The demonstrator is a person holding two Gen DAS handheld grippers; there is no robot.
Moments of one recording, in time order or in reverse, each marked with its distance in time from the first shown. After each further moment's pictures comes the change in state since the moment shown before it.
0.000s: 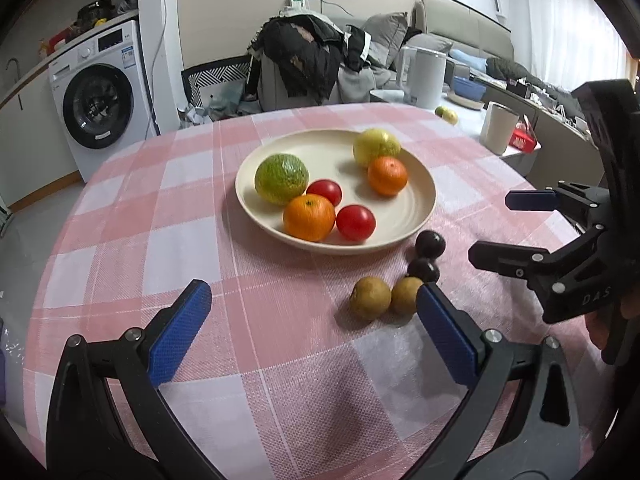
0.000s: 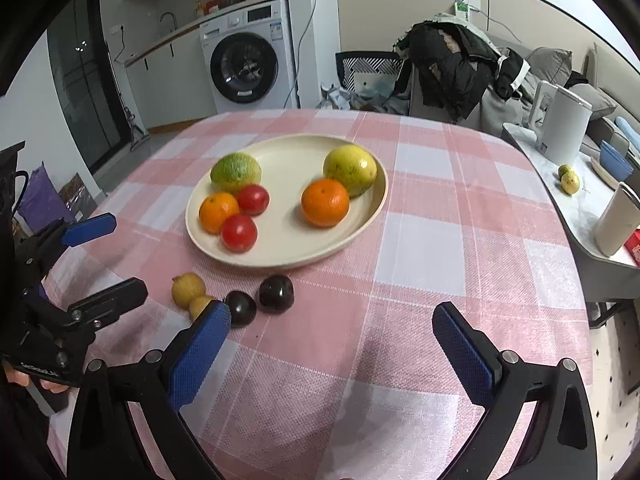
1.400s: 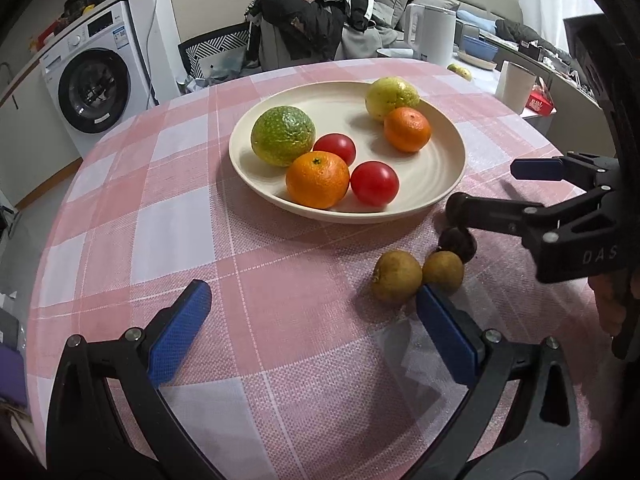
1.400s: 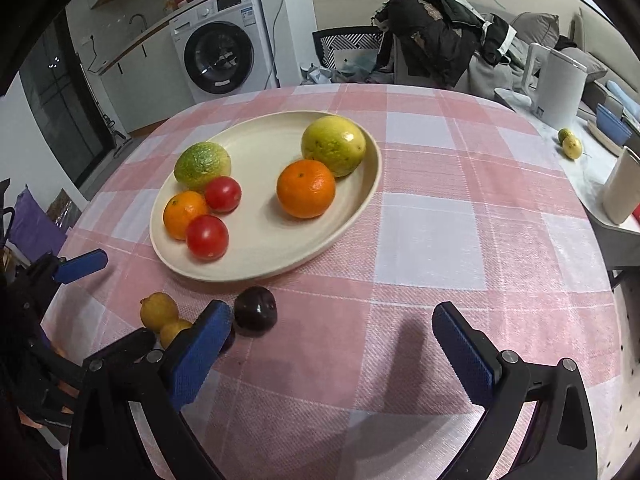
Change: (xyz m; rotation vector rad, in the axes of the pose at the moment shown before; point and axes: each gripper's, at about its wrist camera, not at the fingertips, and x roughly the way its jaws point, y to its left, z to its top) left arm 0.045 -0.002 0.001 0.041 0.142 0.044; right arm 0.041 -0.008 0.013 0.098 0.072 -0.019
